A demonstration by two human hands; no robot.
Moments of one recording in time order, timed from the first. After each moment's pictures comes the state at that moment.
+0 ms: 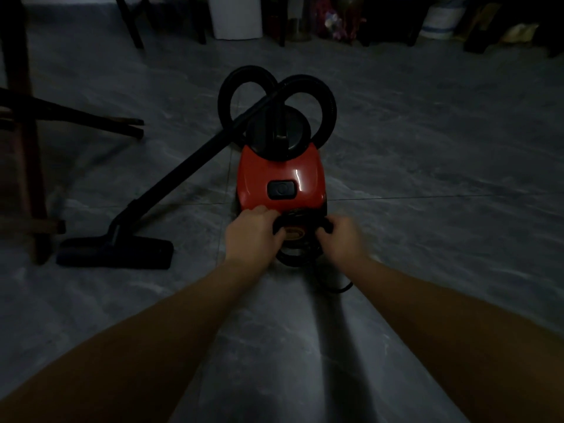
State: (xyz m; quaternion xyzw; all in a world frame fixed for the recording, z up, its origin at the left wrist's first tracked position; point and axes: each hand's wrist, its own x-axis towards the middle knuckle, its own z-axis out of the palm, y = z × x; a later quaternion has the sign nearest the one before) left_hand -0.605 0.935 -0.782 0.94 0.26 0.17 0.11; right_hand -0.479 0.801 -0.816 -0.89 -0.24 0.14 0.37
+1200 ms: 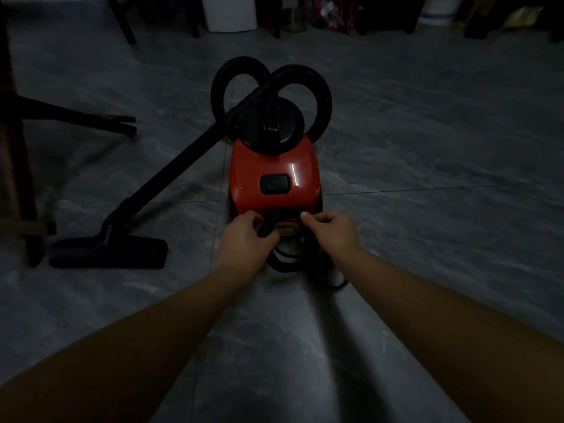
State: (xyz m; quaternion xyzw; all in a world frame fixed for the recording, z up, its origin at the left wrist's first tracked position) left_hand -0.608 0.933 -0.804 0.86 0.36 0.16 0.31; right_hand -0.478 0.813 -0.826 -0.82 -0.09 0.20 0.52
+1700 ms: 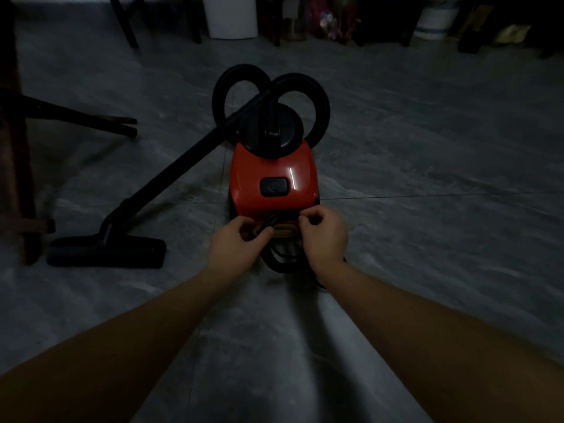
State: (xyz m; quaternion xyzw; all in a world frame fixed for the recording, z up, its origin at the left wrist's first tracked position) left_hand -0.625 0.942 -0.804 0.83 0.36 0.18 0.39; right_hand -0.508 0.823 -0.809 -0.85 -0.14 0.05 0.51
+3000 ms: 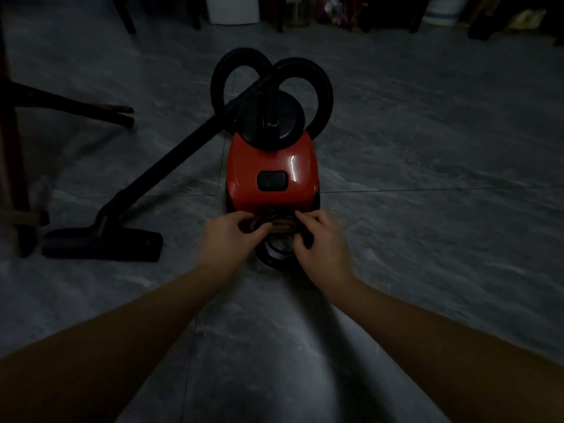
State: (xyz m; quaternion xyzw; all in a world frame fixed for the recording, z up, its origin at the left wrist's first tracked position) left_hand -0.624 0.941 -0.798 0.86 0.33 0.24 0.32; right_hand -0.520 0.790 -0.825 -0.85 -0.37 -0.01 0.38
